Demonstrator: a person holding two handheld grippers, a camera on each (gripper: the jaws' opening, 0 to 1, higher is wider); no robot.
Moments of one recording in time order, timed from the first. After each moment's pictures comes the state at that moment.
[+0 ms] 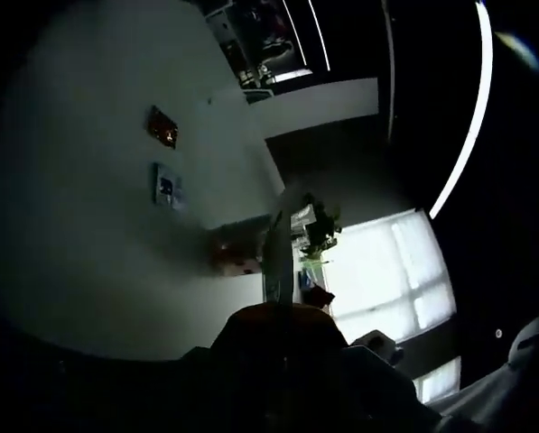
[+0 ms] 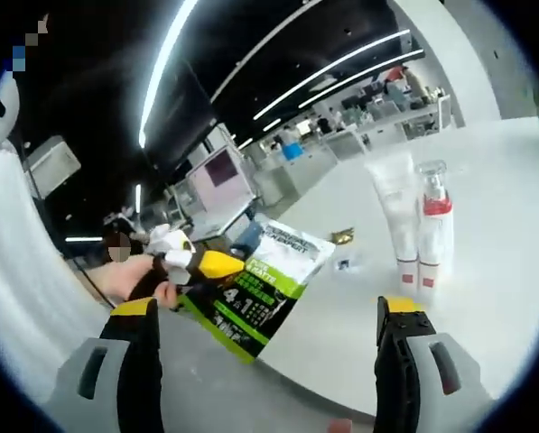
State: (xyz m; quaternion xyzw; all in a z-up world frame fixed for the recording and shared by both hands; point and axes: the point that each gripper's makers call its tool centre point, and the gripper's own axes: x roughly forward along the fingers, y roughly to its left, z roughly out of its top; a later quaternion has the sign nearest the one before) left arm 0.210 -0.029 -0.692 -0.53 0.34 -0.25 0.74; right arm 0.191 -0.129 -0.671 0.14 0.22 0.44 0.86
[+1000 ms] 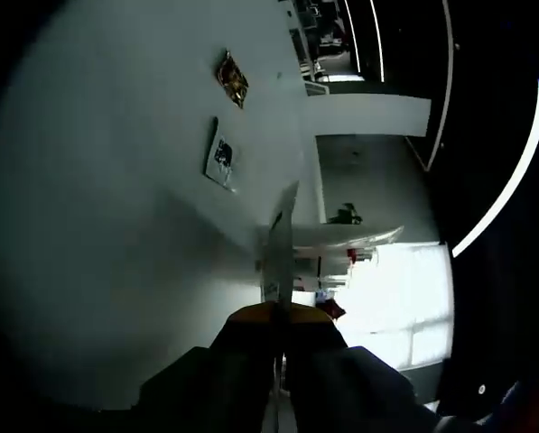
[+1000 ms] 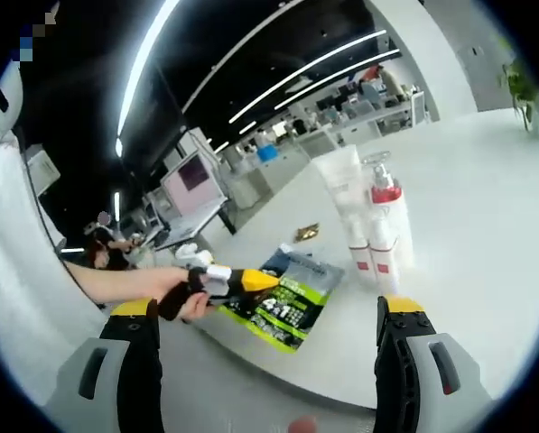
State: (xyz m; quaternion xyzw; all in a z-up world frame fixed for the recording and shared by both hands) left arm 0.254 -0.070 -0.775 -0.59 0.40 -0.18 0.68; right arm 0.201 -0.169 -0.690 0.16 0.23 0.39 0.88
